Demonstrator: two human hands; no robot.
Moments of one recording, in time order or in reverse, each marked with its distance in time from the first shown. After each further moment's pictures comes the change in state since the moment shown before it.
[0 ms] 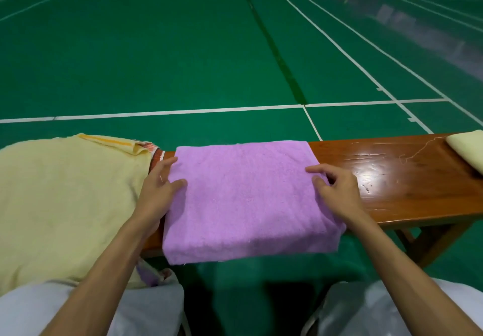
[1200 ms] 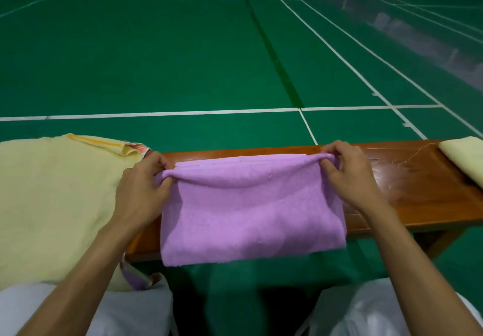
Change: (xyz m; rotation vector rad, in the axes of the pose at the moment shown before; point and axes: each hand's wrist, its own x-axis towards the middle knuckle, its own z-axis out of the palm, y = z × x) left_hand -0.002 0.019 -0.007 0.621 0.187 0.467; right_hand 0.033 -0.025 -0.042 -0.383 0.026 -0.210
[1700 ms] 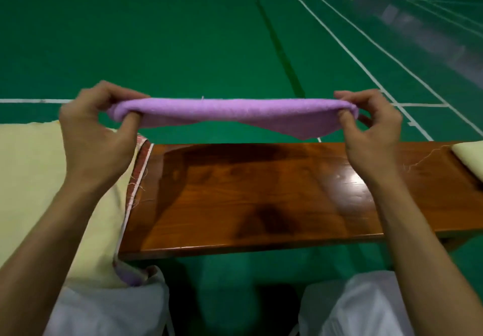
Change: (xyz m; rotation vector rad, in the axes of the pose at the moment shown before) left_hand 0.049 0.016 -0.051 -0.190 0.339 0.246; right_hand 0.040 -0.042 -0.012 0.399 0.351 -0.228
